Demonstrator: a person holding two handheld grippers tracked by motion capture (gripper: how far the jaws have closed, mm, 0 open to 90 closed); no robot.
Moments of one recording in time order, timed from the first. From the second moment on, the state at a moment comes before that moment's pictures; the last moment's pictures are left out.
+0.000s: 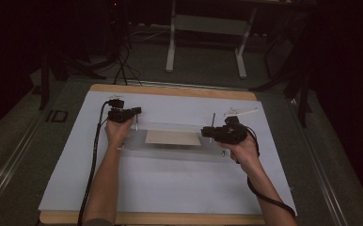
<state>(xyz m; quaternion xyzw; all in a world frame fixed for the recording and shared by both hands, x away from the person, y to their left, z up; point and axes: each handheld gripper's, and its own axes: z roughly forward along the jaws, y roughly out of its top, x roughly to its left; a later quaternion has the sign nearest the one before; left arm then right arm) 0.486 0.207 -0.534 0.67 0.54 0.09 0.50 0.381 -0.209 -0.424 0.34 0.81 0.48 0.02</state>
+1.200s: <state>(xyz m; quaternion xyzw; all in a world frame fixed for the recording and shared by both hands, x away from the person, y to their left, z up) 0.490 0.207 -0.532 0.67 0.54 0.08 0.49 0.300 -0.163 -0.451 0.30 0.82 0.48 0.06</state>
